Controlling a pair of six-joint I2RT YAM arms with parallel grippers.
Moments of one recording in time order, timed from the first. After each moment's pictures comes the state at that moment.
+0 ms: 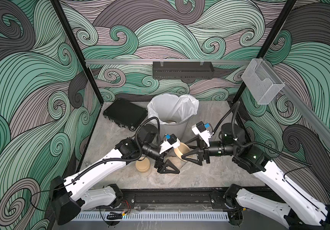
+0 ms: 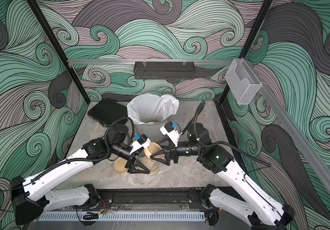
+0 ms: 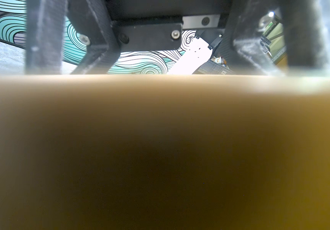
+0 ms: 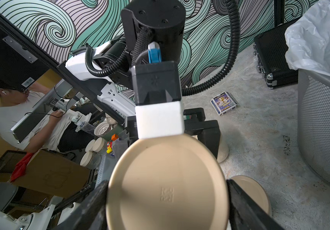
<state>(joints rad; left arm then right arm) -0.82 1.14 1.03 -0.51 0.98 0.10 0.73 0.92 1.08 -0.55 -0.74 0.24</state>
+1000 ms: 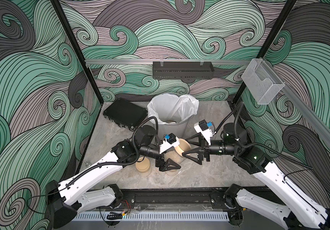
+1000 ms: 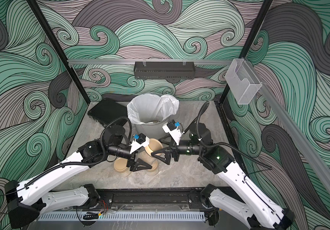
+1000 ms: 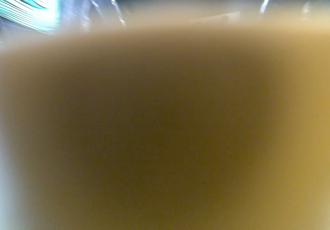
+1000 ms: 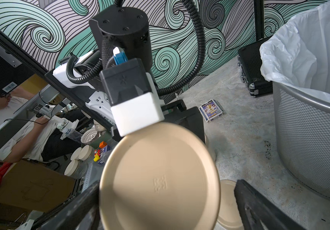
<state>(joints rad) -0.84 1.07 1.02 -0.48 0.71 0.15 0.68 0.89 1.06 -0.52 -0.71 0.23</state>
